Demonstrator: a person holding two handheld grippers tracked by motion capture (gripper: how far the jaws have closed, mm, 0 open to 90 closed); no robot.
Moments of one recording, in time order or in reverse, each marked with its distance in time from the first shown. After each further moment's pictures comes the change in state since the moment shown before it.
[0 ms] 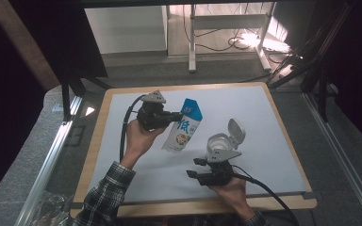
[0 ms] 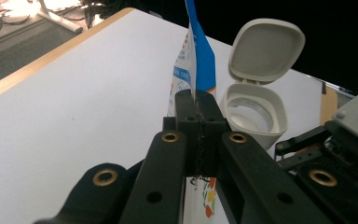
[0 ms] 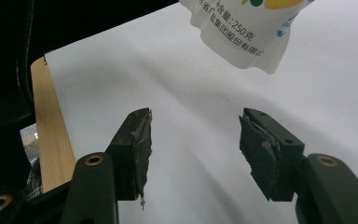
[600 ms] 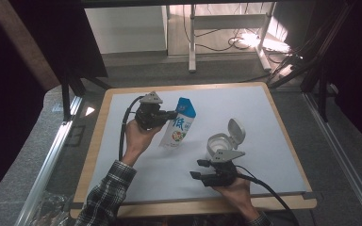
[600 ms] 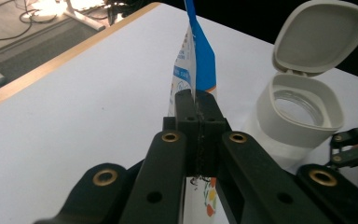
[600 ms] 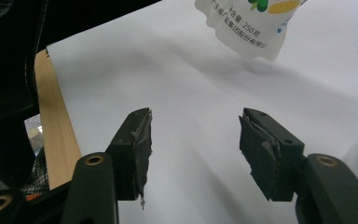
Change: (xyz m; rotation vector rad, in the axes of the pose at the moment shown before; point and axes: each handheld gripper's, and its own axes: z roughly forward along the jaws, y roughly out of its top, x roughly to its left) left arm 0.023 -0.018 0.010 -0.008 0.079 -0.011; right arm -0.004 -0.004 -0.010 0.022 0.005 0.000
